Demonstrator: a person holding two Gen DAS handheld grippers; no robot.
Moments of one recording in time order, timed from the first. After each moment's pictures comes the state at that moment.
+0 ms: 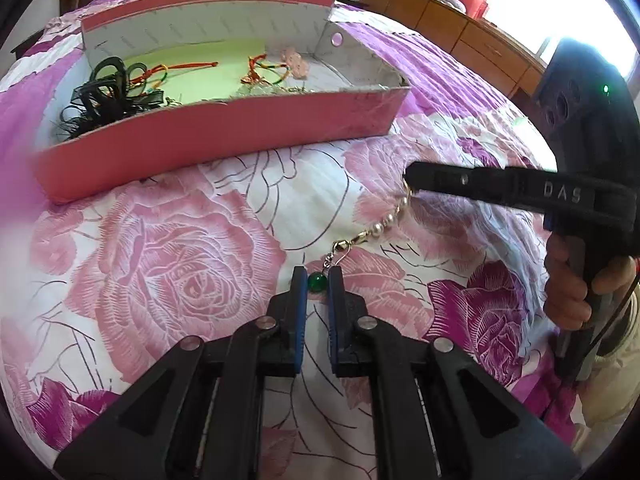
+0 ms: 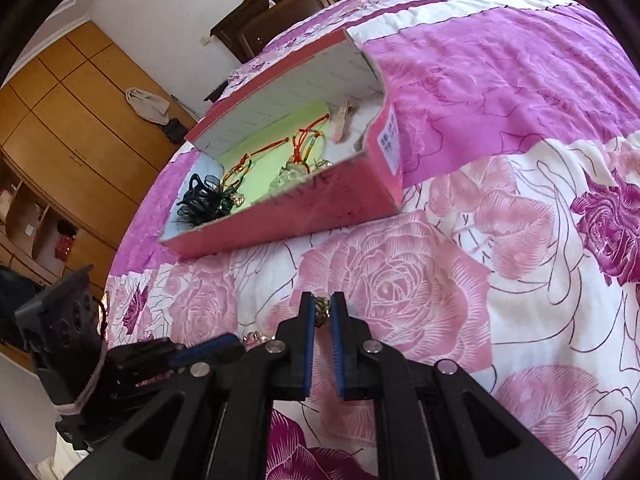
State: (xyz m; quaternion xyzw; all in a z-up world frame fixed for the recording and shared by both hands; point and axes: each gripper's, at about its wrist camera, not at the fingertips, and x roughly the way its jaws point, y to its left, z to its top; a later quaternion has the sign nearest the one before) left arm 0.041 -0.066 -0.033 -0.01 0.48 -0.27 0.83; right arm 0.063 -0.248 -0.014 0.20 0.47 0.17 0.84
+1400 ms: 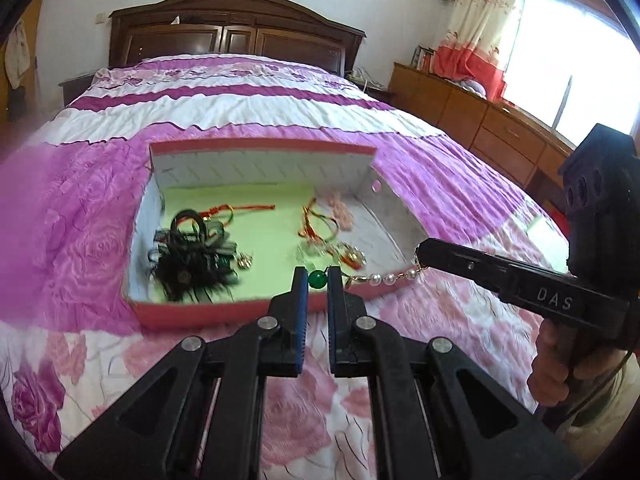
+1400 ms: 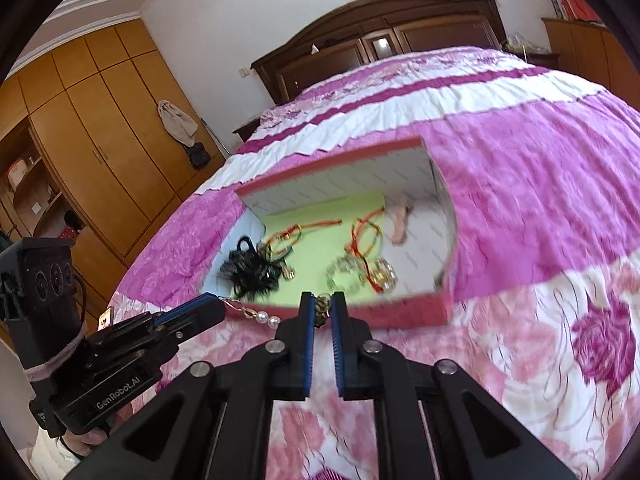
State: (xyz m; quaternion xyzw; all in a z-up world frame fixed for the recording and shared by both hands) left arm 0.076 -0.033 0.038 -0.06 0.34 -0.20 0.92; right arm 0.080 -0.211 0.048 0.14 0.37 0.19 0.90
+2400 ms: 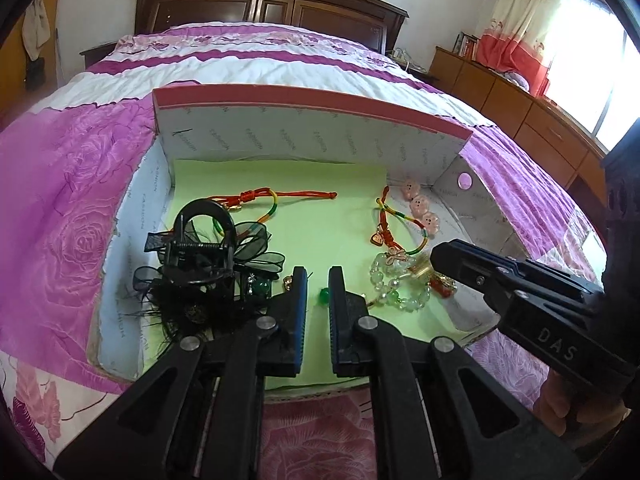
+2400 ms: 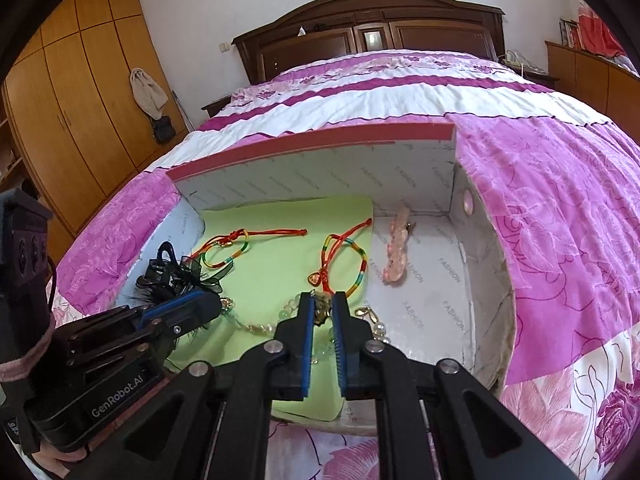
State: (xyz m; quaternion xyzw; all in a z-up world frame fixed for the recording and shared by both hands) left arm 0.138 -0.027 -0.012 -0.07 0.39 -0.15 0.91; right arm 0.154 -0.179 0.000 0.07 0.39 0.14 0.91
